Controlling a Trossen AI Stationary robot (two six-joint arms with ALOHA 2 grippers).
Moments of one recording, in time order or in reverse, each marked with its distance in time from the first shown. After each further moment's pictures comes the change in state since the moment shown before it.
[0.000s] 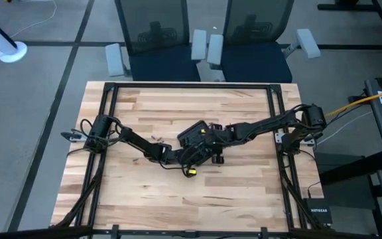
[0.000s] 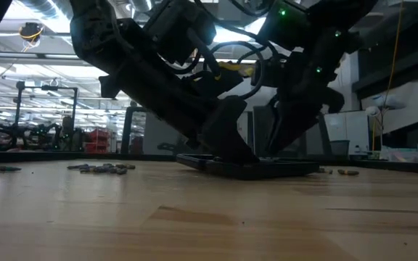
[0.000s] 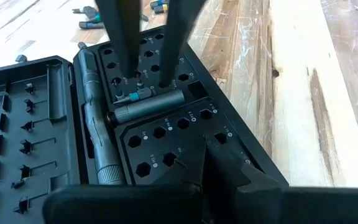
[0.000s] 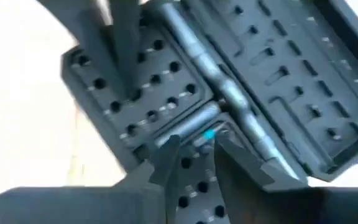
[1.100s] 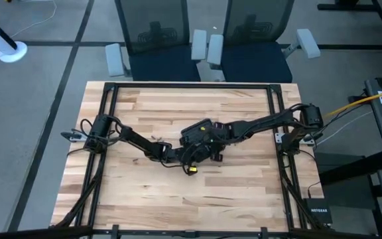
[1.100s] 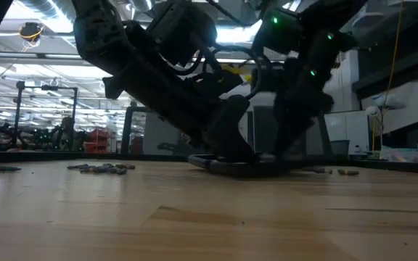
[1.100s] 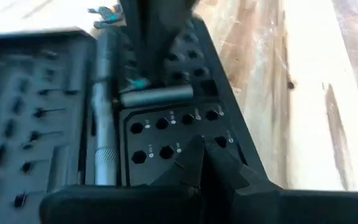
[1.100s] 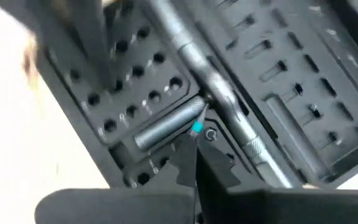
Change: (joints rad) left arm -0.005 -0.002 0.001 -0.003 -0.005 -0.033; right arm -0.057 0.009 0.055 -0.112 0.042 0.105
